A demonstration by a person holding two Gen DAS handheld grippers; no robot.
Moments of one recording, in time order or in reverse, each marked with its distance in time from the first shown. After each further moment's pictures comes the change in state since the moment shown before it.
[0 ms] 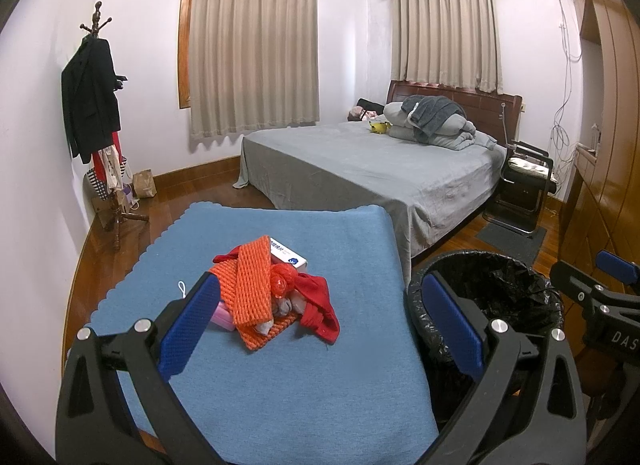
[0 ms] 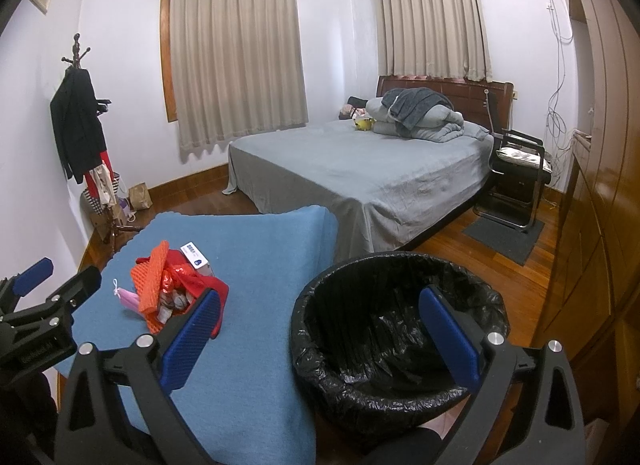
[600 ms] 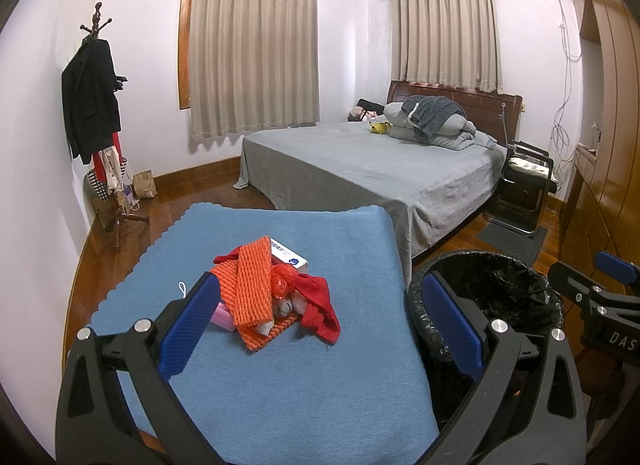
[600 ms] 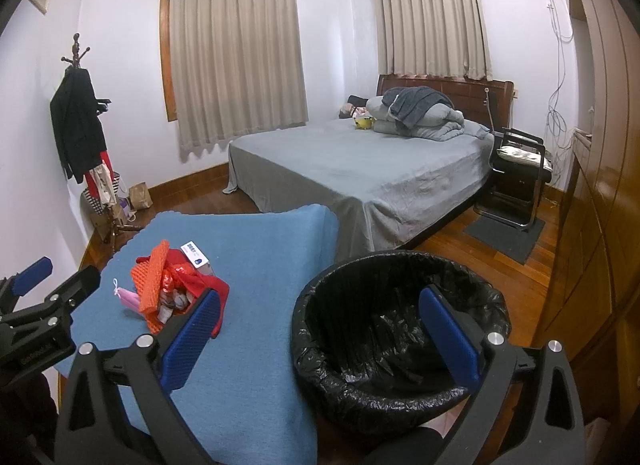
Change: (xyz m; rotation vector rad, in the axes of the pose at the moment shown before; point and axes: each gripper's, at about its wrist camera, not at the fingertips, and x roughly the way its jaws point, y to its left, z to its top) left arm 0.000 -0.006 0.000 -0.001 0.002 0.002; right arm 0.001 0.000 0.000 0.003 0.003 0.001
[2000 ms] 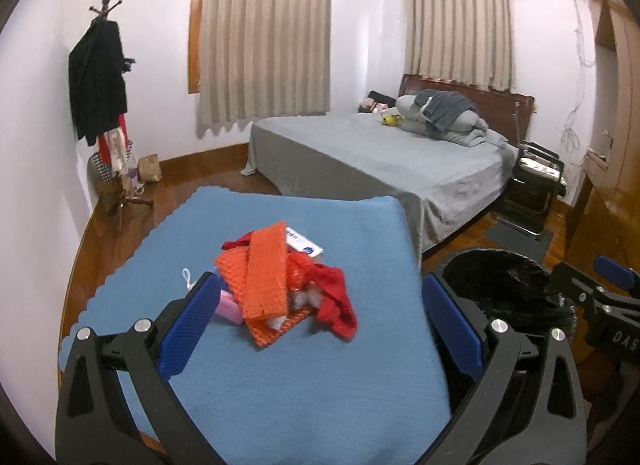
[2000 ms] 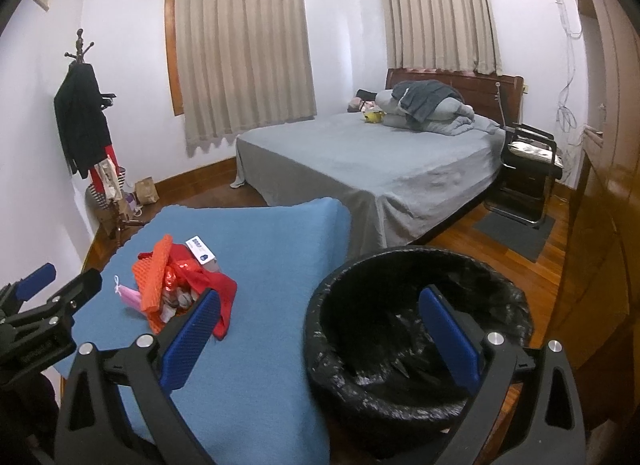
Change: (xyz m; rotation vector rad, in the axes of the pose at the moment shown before) left arm 0.018 0.033 -0.013 -0.043 0.035 0.027; right arm 0.037 0.016 -0.005 -0.006 0.016 0.042
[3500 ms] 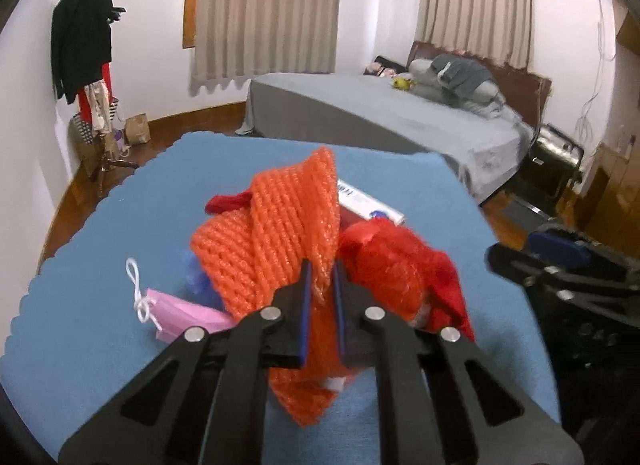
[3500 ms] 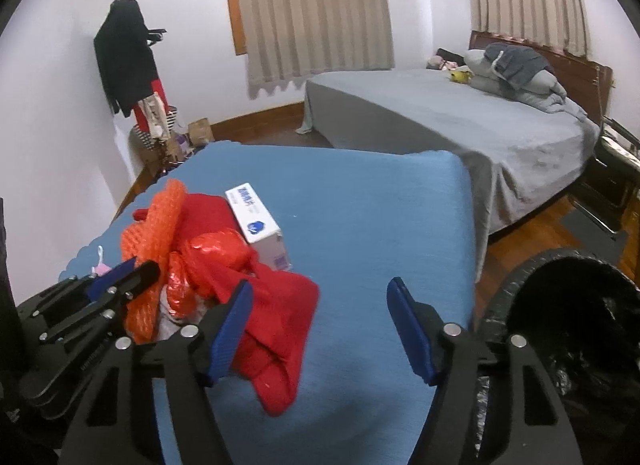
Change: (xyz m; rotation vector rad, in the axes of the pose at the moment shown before) left arm 0.183 0.074 -0.029 -0.048 0.112 -0.051; right arm 0.198 0.106 -0.011 -0.132 0.179 0.229
